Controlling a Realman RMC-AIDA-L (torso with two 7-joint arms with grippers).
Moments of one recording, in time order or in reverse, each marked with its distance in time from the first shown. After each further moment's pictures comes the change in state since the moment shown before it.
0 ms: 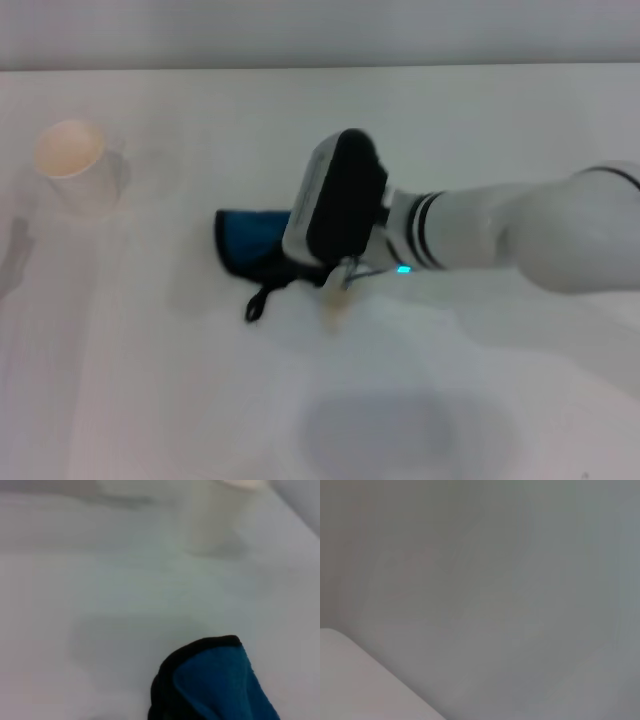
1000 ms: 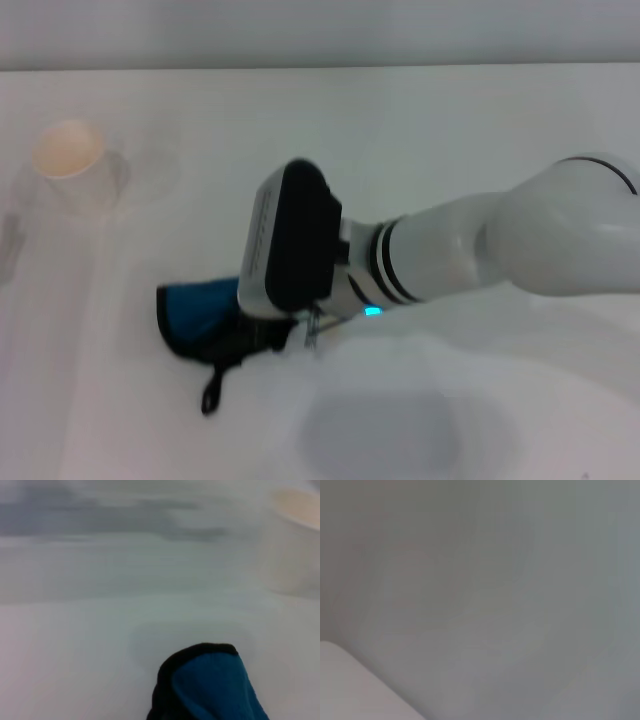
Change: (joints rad) left arm 0.014 0.002 0.000 0.039 0.000 0.000 -0.029; right arm -0.019 0.000 0.062 -0.175 -0.004 -0.218 -0.058
